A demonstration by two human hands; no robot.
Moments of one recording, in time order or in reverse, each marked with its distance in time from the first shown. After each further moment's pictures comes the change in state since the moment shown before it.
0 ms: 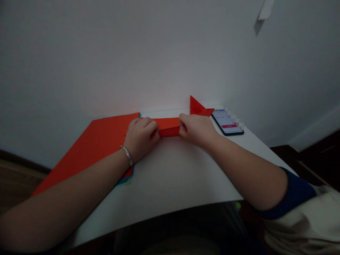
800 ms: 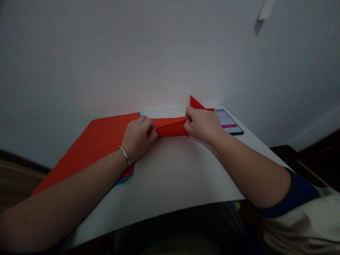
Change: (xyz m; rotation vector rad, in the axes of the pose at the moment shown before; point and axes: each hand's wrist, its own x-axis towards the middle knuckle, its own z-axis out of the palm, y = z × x) left_hand 0.000 -0.001 -0.002 -0.023 -0.035 -0.156; right_hand 0.003 0.013 -0.002 -0.048 0.094 0.114
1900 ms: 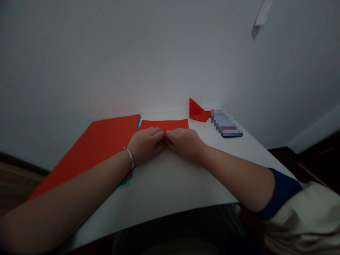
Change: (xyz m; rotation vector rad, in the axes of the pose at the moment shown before) left_hand 0.005 0.009 -0.002 0.026 -0.198 0.312; right_hand -0.016 -0.032 0.020 0.199 -0.085 -0.393
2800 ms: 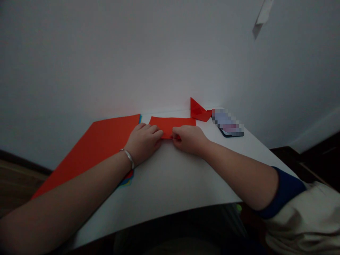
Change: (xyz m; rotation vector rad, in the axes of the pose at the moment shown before) left_hand -0.004 -0.002 -0.007 0.150 -0.059 -0.057; right_hand 0.002 0.013 0.001 0.091 -0.053 0.122
